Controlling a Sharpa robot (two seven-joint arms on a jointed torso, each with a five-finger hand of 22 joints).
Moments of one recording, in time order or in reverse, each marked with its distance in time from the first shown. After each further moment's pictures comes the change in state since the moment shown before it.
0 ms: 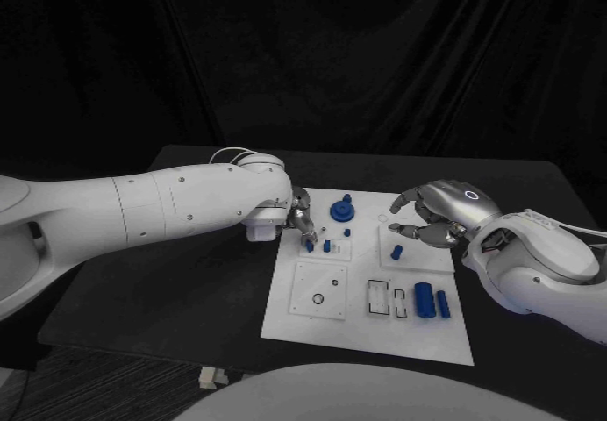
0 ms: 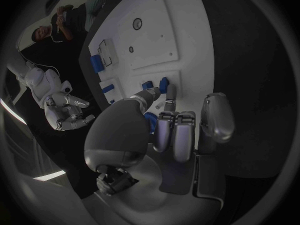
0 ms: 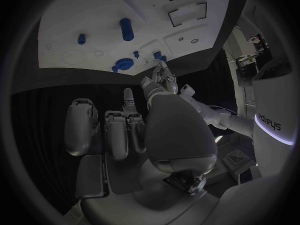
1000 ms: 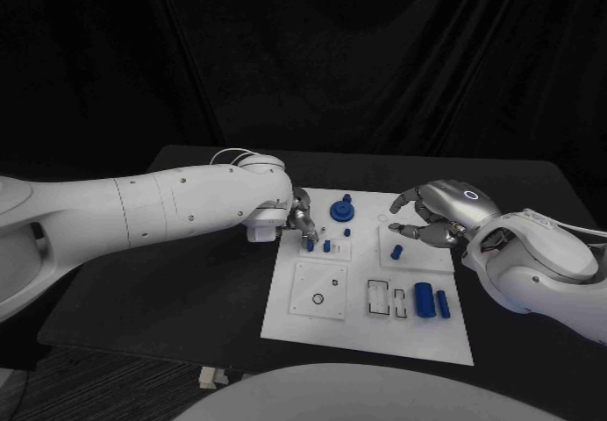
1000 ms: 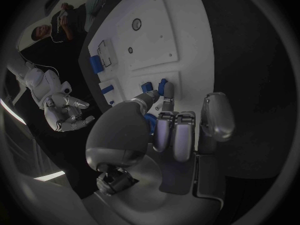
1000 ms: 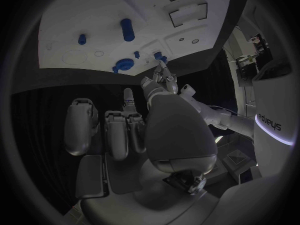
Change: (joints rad) left arm -0.003 0.005 -0.001 -0.006 -0.001 0.004 0.000; left_hand 0.016 -0.009 -0.025 -0.030 0.006 0.038 -0.018 -0.007 0.018 0.000 -0.008 -0.004 0.000 -0.004 -0.004 -0.005 0.000 0.000 -0.004 -0.004 -0.011 0.000; right arm -0.001 0.002 0.000 -0.005 0.000 0.001 0.000; right_hand 0.004 0.004 0.000 0.000 0.004 0.000 0.000 0.000 -0.003 0.000 0.000 0.000 0.001 0.000 0.000 0.000 0.000 0.000 0.000 0.000 -0.005 0.000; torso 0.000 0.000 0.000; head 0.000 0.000
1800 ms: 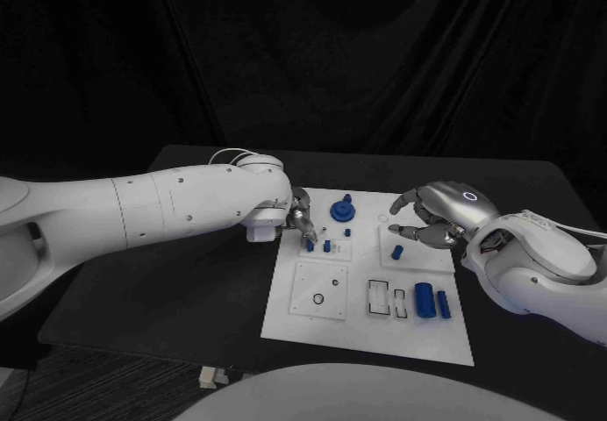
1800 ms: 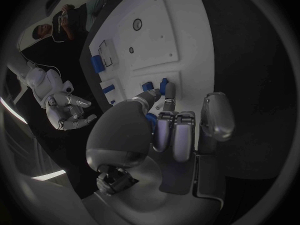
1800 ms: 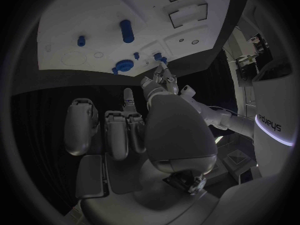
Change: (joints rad) left arm 0.000 -0.010 0.002 0.008 0.001 -0.003 0.012; left_hand 0.063 -0.019 -0.019 -0.025 0.031 -0.017 0.011 0.008 0.047 0.000 0.000 0.000 0.000 0.004 -0.004 0.000 0.000 0.000 0.000 0.000 -0.004 0.000; right arm -0.004 0.005 0.000 -0.004 0.000 0.002 0.000; right_hand 0.002 -0.002 0.000 0.000 0.000 0.000 0.000 0.000 -0.001 0.000 0.000 0.000 0.000 0.000 0.000 0.000 0.000 0.000 0.000 0.000 0.000 0.001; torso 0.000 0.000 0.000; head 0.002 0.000
